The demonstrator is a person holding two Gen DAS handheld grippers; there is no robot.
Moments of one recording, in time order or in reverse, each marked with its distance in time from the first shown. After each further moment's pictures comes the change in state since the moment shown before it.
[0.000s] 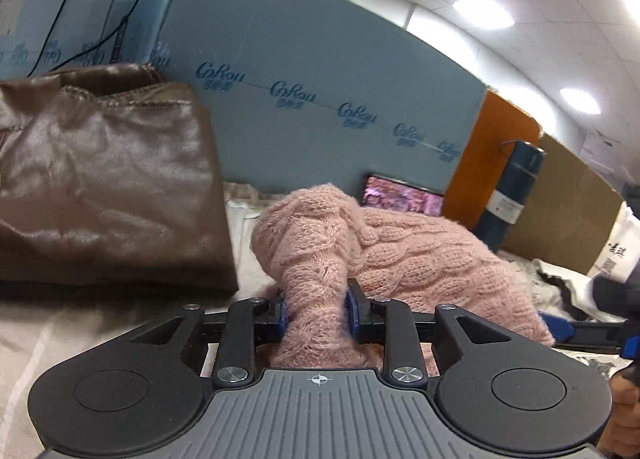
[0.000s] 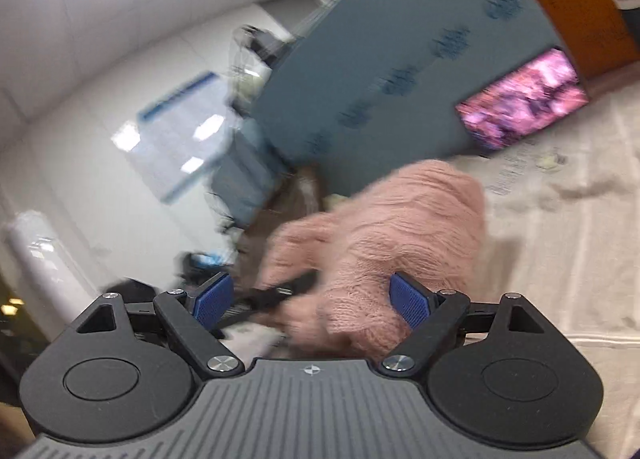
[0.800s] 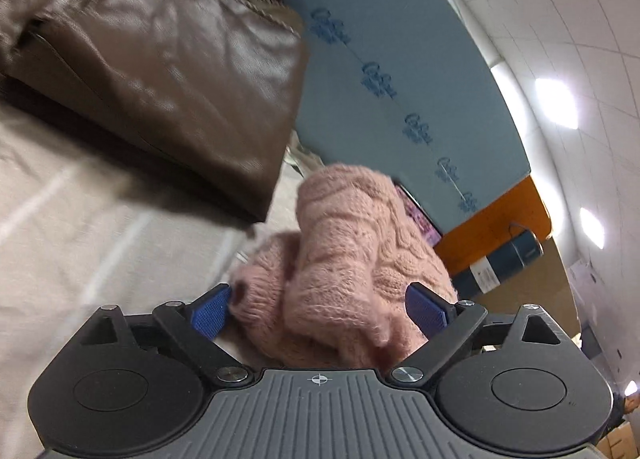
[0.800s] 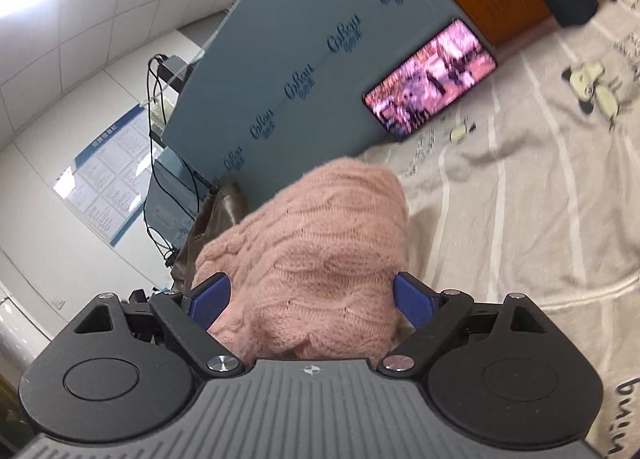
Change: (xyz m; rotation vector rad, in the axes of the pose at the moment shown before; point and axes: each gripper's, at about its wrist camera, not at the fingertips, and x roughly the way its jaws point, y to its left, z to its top) left arm -0.003 0.034 -0.004 -0.491 0.080 -0.093; right arm -0.001 -0.033 -0.010 0.177 -0.051 -0.128
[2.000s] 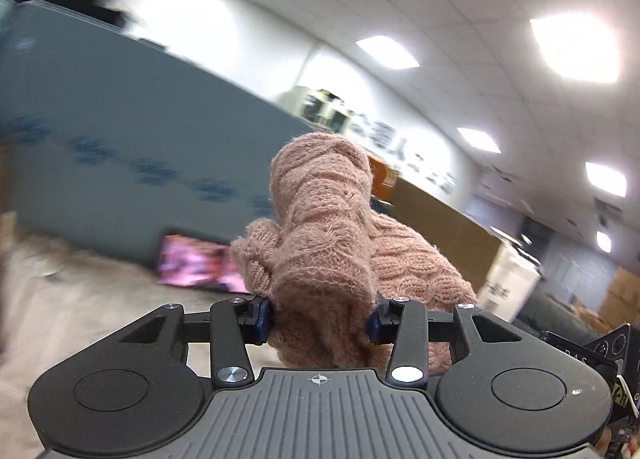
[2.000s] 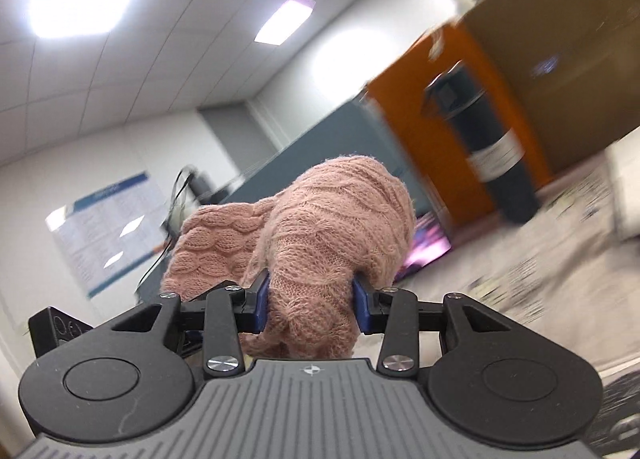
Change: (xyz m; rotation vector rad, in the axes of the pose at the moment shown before) left arm 0.024 -0.180 -0.051 0.547 -0.095 -0.316; right arm -0.153 0.019 0.038 -0.192 -0.388 -0.077
